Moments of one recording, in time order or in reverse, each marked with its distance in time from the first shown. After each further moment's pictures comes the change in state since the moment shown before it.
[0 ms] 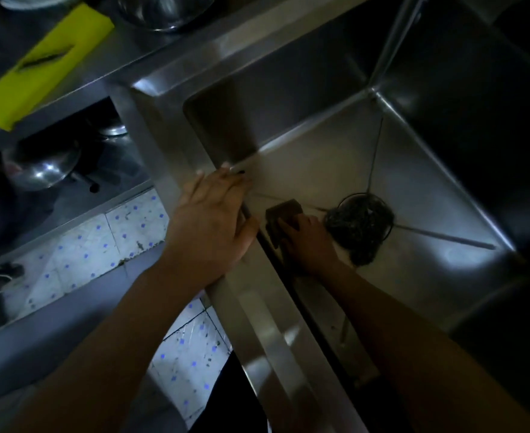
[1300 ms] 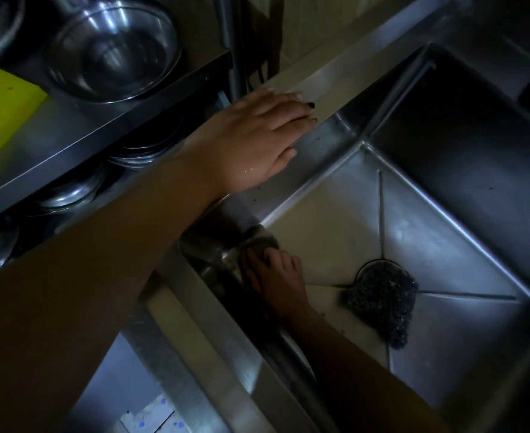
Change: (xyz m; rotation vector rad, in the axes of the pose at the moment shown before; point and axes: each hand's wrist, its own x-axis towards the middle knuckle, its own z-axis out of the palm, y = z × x) left_hand 0.269 -0.075 -0.025 0.230 0.214 0.800; right_hand 0.121 -0.046 -0.004 -0.055 0.312 0.234
